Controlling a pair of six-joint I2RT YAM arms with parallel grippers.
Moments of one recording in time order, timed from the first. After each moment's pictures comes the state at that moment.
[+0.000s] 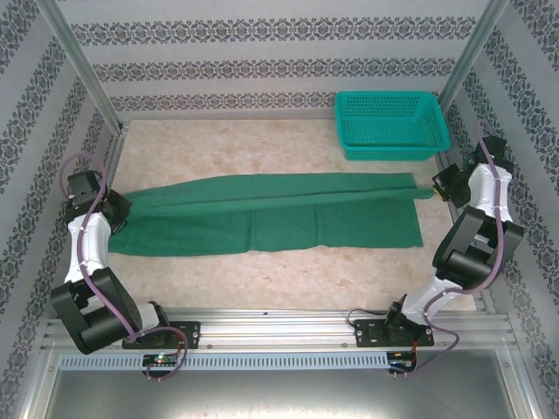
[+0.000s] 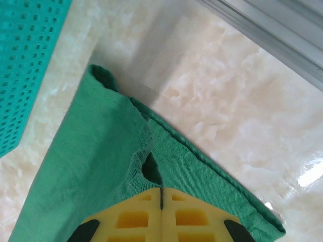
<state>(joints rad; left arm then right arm) 0.51 1.25 0.92 -0.62 0.12 -0.61 -0.54 1.68 1.39 -0.89 -0.26 0.53</state>
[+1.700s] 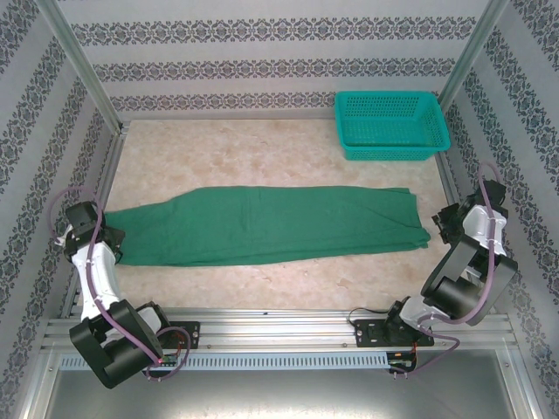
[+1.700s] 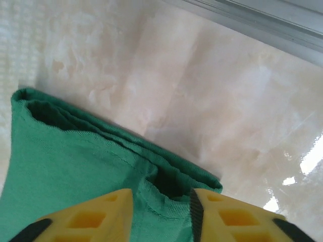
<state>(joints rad) 0.63 1.03 0.71 -0.73 -0.11 -0.71 -0.67 1.46 0.95 -0.71 -0.23 0.61</state>
